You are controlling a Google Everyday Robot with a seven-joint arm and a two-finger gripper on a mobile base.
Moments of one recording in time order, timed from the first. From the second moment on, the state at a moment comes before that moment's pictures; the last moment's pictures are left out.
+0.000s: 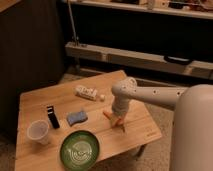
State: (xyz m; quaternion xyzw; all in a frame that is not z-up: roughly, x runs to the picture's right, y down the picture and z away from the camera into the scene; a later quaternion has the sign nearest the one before) arm 0.069 0.181 0.849 -0.37 0.15 0.43 0.81
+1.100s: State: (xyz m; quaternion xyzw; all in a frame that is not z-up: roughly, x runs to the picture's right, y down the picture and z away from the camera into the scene) arm 0.057 0.169 0.855 -0.37 0.14 0.43 0.81
